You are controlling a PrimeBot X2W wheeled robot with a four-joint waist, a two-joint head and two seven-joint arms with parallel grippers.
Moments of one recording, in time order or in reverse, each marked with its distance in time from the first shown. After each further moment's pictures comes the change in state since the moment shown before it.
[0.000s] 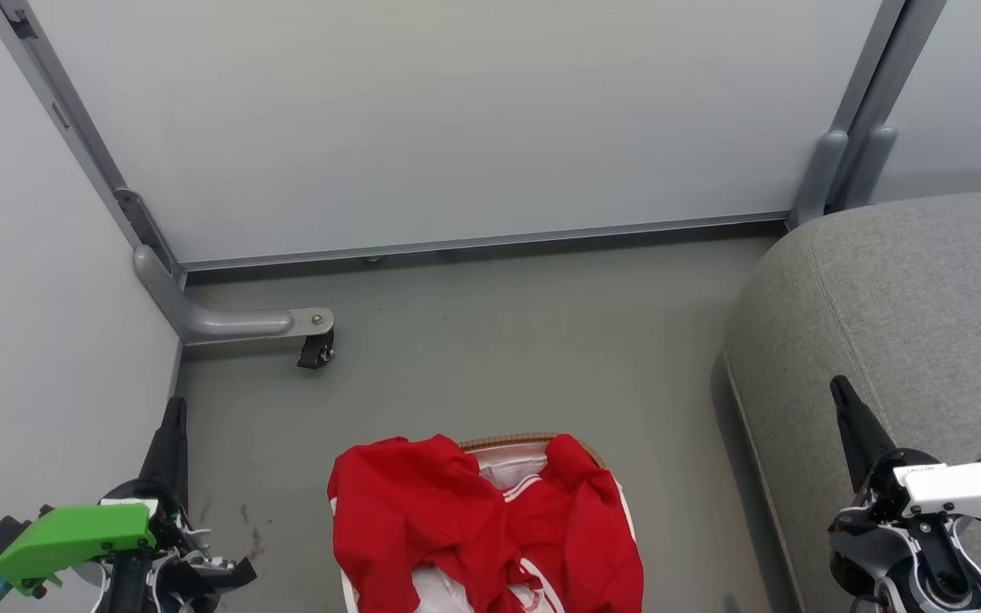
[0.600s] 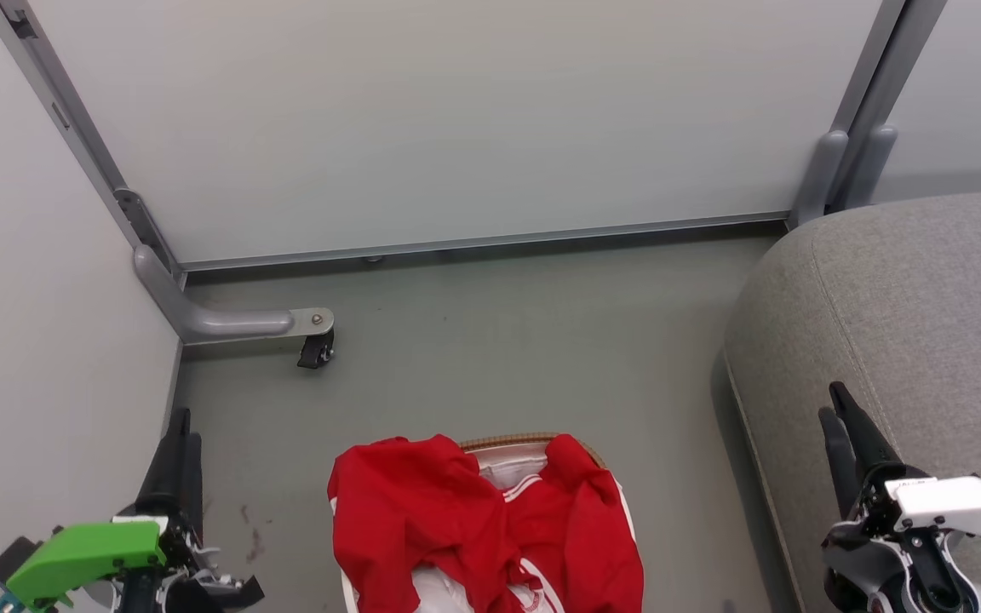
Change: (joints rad) left arm 0.014 -0.006 -0.002 0.026 0.000 0.002 -0.001; right arm 0.008 0.008 0.001 0.024 0.000 0.000 0.000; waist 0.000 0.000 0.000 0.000
